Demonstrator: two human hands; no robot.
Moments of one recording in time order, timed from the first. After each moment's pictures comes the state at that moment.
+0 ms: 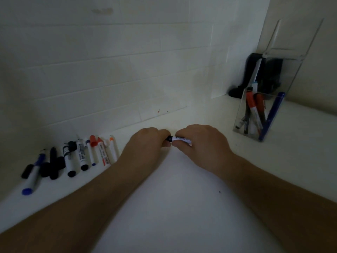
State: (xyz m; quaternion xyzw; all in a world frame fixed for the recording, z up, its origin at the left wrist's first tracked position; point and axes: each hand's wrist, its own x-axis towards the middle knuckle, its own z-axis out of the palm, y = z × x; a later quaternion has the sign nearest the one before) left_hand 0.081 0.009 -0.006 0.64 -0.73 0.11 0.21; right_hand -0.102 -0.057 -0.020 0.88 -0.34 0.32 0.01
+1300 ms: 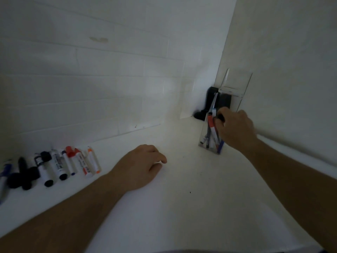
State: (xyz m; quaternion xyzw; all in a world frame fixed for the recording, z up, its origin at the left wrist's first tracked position) left_hand 0.069 0.020 -0.023 0.49 -0.82 0.04 0.29; right_hand -0.239 -0.086 0.069 0.74 -0.58 0.27 0.22
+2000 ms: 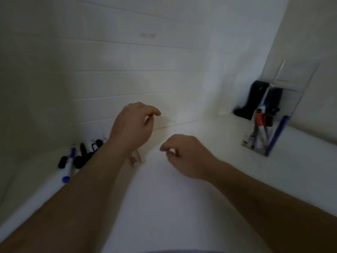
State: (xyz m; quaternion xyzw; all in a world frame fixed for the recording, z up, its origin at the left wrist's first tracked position) left_hand 0.171 0.034 0.047 0.63 -0.66 0.15 0.38; right_hand -0.034 0.000 0.013 0.94 -0.24 0.25 -0.06
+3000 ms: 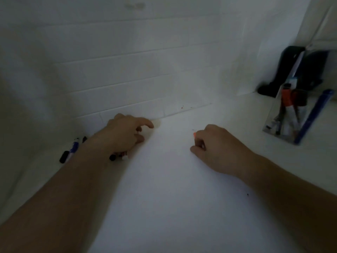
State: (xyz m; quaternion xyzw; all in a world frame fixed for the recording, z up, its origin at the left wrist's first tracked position) left_hand 0.193 0.033 0.030 0.77 -0.64 -0.03 0.09; right_hand -0.084 -0.033 -0.002 0.91 -0.38 0.17 -0.09
